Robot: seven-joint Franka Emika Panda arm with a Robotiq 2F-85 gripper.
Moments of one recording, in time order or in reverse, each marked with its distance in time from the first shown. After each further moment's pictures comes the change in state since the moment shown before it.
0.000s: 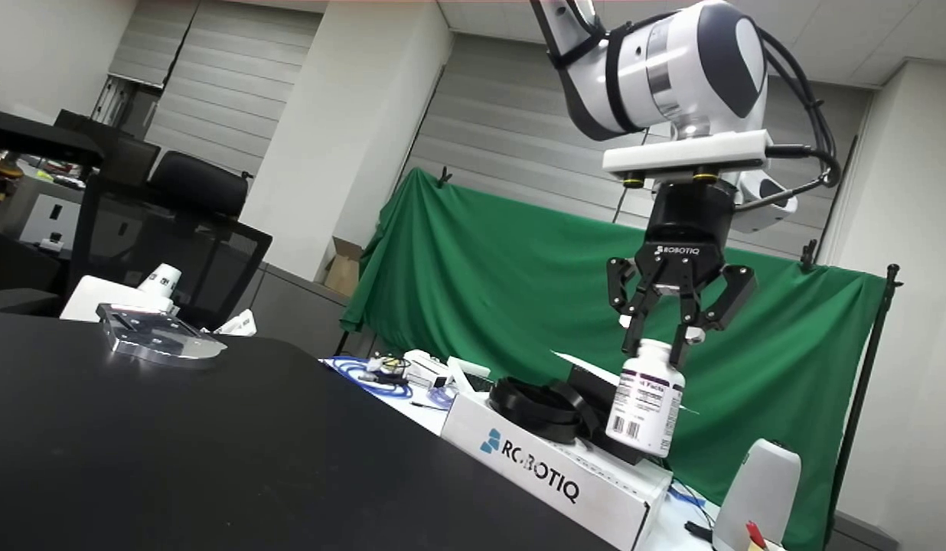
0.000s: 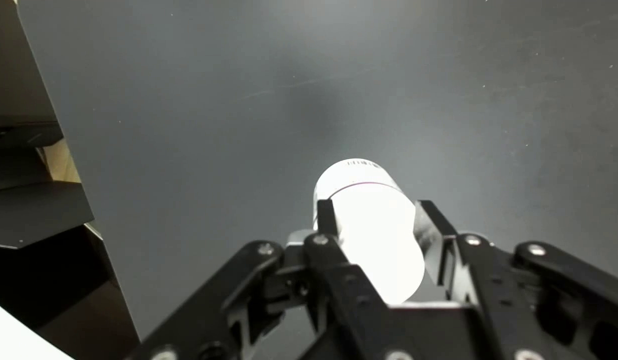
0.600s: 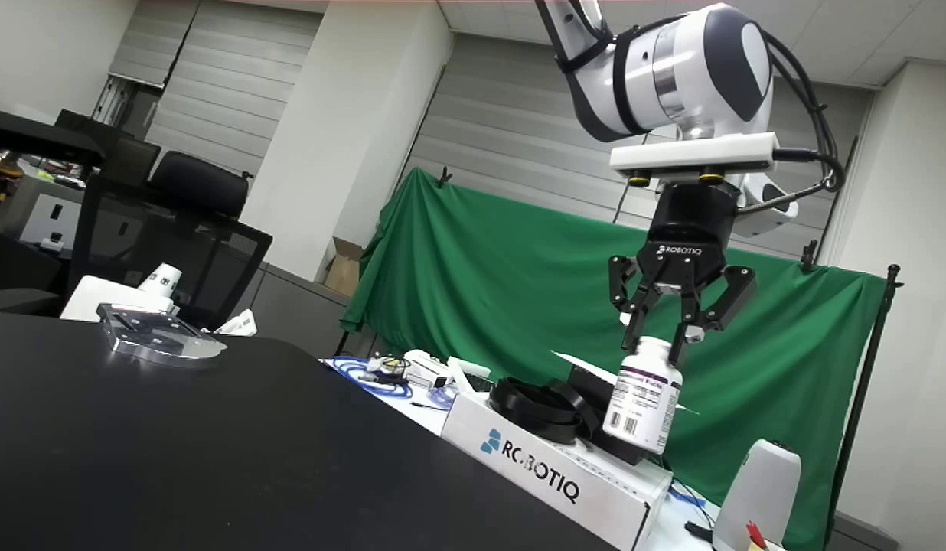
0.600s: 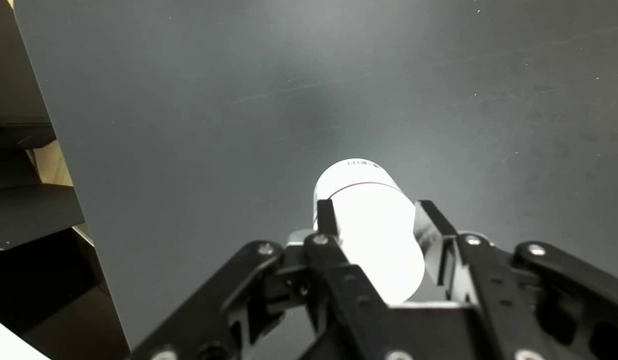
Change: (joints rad) arm -0.006 0.031 0.003 0.056 0.015 -0.050 -0.028
